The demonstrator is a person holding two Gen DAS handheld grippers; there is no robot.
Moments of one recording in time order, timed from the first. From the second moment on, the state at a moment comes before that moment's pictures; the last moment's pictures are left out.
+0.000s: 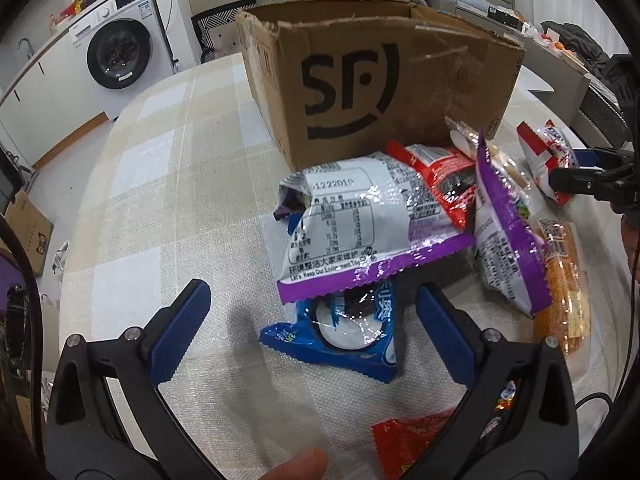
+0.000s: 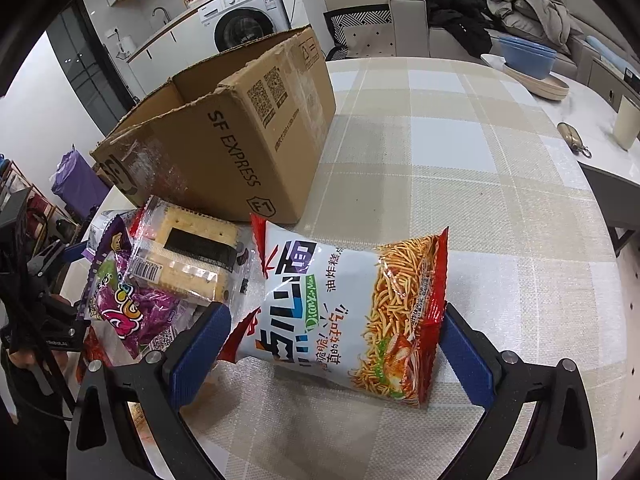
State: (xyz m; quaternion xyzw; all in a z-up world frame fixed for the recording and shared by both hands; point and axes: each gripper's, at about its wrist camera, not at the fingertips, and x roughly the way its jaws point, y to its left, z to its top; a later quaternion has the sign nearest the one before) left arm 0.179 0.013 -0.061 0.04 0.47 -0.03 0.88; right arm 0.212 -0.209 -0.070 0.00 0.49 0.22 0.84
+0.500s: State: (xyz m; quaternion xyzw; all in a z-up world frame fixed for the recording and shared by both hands) left arm 0.181 0.019 -0.068 0.03 0.47 -0.07 0.88; right arm 0.212 -0.205 -0.073 -0.01 0.50 0.23 0.83
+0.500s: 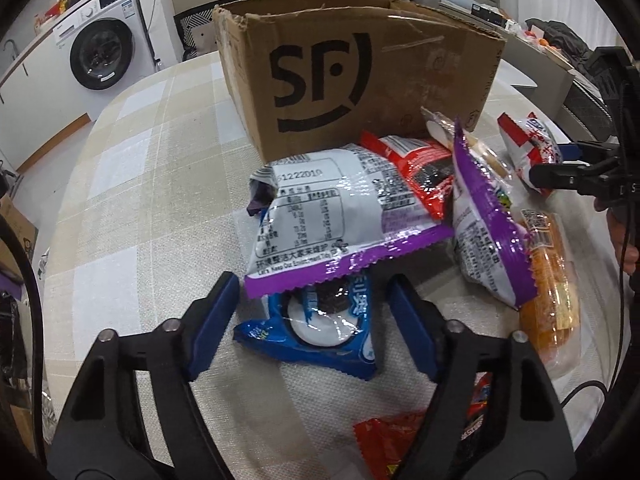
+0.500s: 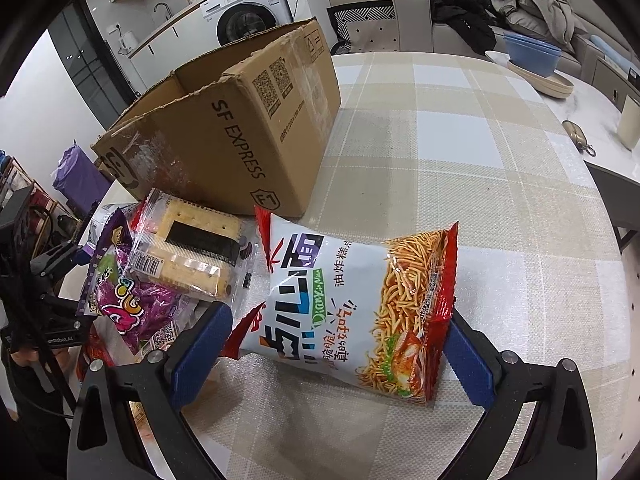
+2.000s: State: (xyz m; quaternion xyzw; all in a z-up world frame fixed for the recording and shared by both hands) left arm 0.124 0.020 0.009 -0.03 0.40 -0.14 0.91; right arm 0.182 -0.209 -0.021 0.02 0.40 0.32 0.86
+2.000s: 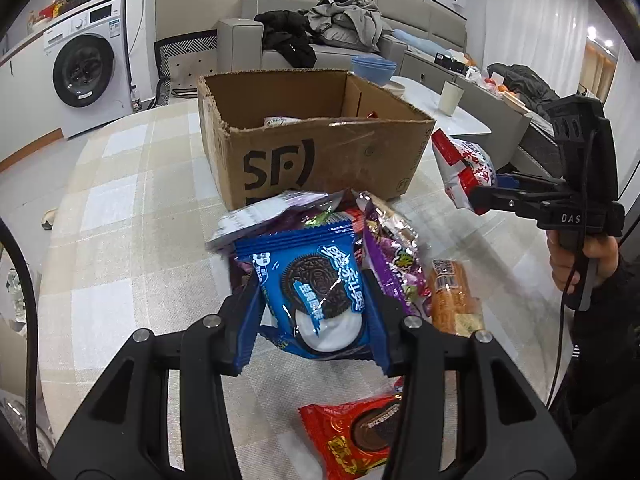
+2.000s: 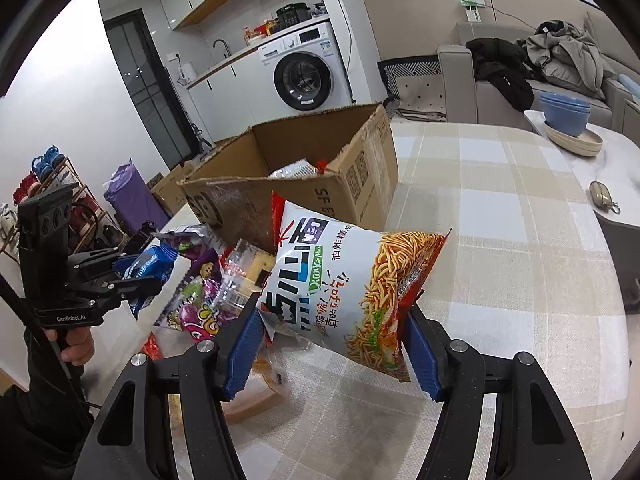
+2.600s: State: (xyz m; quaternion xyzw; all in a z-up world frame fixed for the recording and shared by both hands) left arm 0.081 0.017 0.080 -0.04 0.34 -0.14 0.93; right arm 0.171 -0.212 0.004 0.04 0.36 0.32 0.88
